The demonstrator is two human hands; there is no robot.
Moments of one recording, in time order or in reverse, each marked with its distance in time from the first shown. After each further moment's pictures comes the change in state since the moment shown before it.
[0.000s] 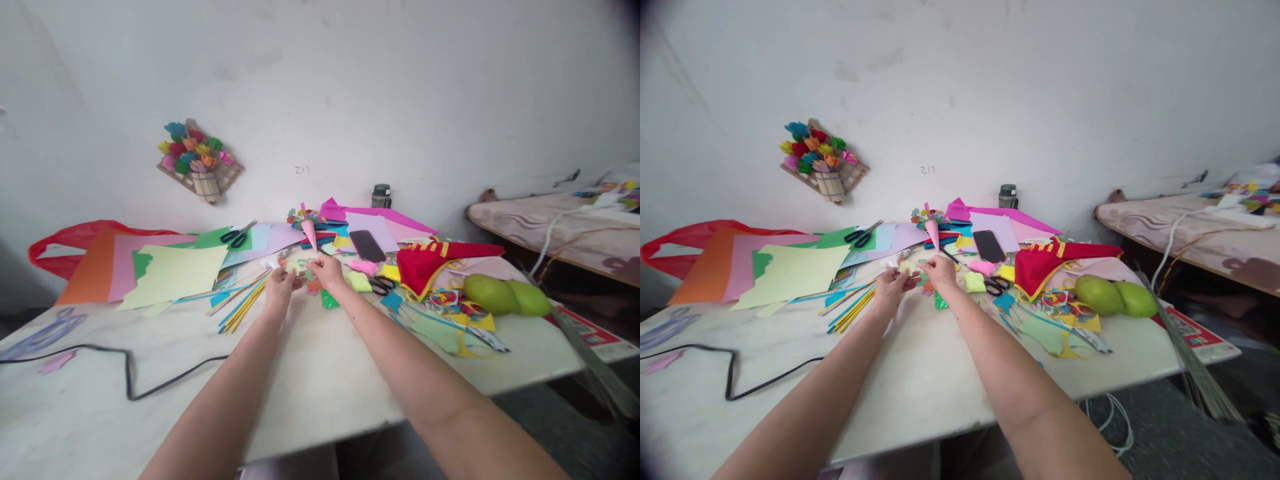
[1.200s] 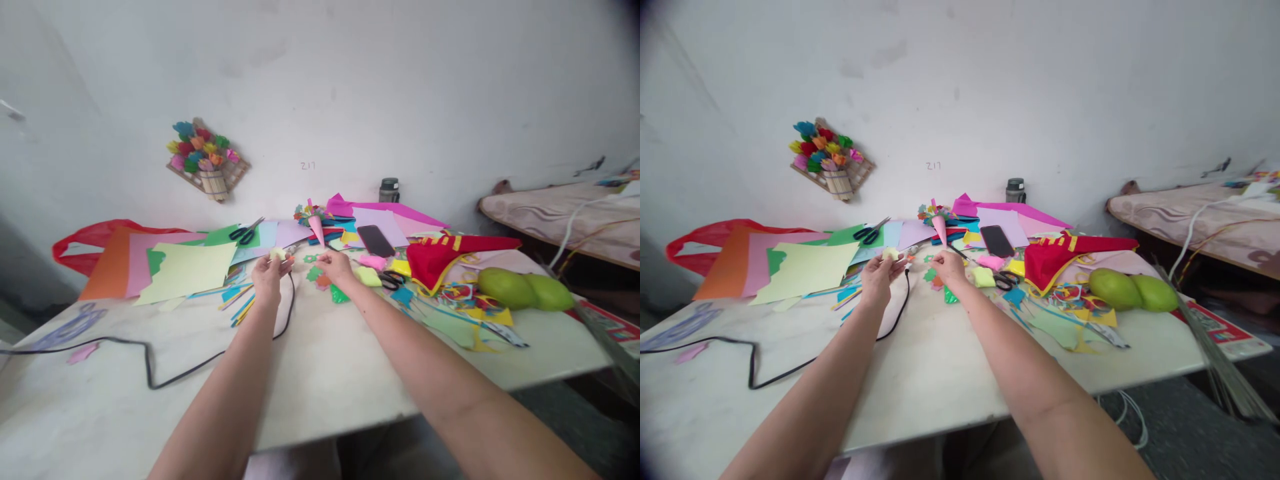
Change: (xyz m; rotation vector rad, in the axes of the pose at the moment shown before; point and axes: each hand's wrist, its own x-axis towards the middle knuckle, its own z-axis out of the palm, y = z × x) left_hand 0.005 0.027 -0.025 -0.113 0.186 0.152; right_hand 0.000 0.000 -0.001 -0.066 -0.032 -0.007
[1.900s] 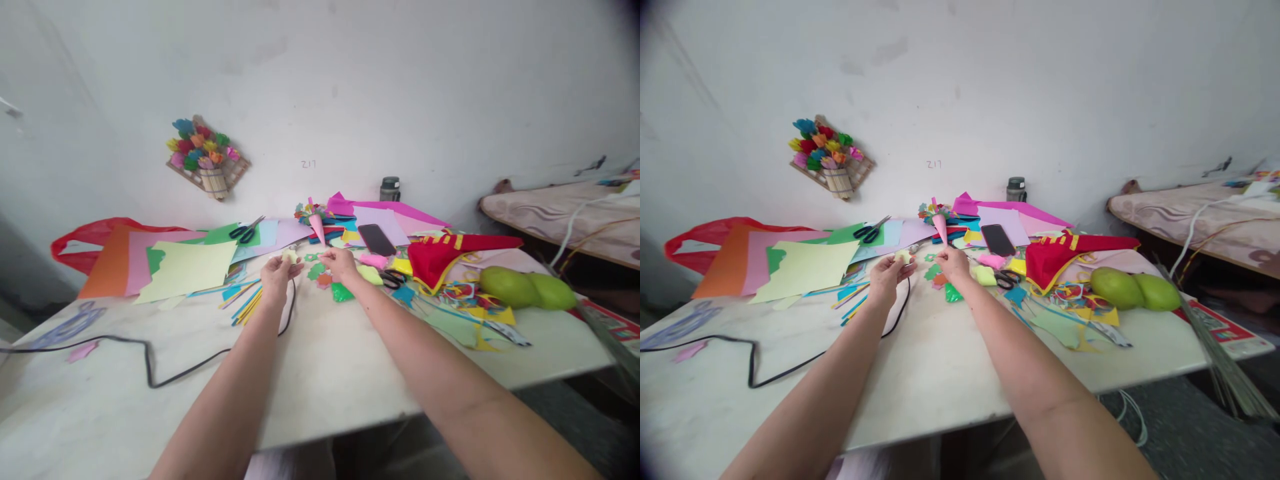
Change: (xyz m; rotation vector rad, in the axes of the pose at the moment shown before) left_hand -0.008 -0.004 0.006 0.030 -0.104 -0.078; right_hand 0.006 0.006 -0.004 -0.057 0.021 0.013
